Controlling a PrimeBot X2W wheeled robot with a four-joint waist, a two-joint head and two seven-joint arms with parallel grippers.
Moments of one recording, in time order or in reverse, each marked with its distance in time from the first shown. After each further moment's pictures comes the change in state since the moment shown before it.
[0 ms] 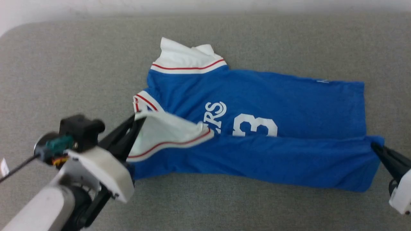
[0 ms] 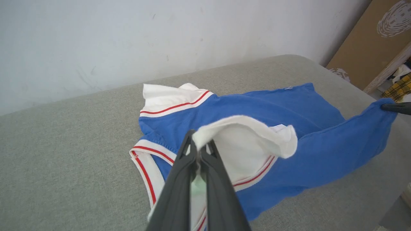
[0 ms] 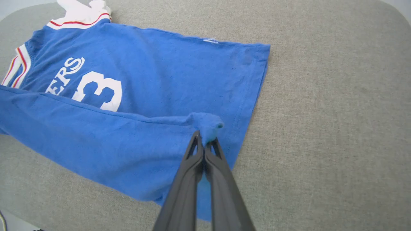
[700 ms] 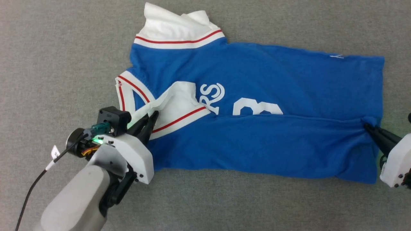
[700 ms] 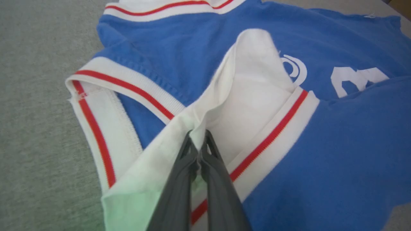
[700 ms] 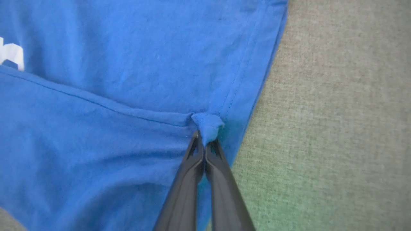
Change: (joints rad) left arm -0.180 -0.196 -0.117 0.470 0.080 -0.059 -0.109; right arm -0.239 -0.061 0.169 0.266 0.006 0.000 -0.087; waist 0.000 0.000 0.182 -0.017
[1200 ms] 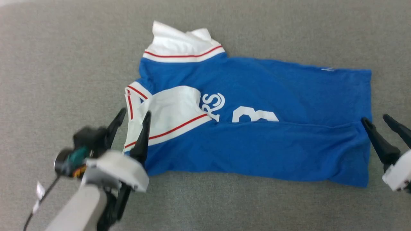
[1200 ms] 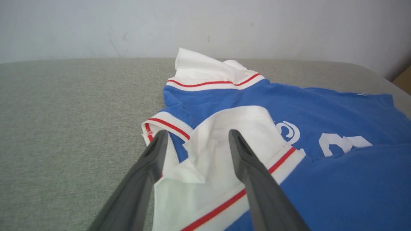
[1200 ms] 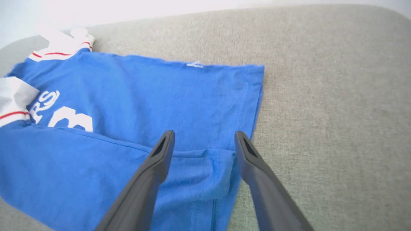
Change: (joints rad) left arm 0.125 -0.029 0.086 -0.069 0.002 0.124 -0.208; right arm 0.062 0.045 -0.068 -0.050 0.038 0.000 -0.160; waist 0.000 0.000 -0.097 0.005
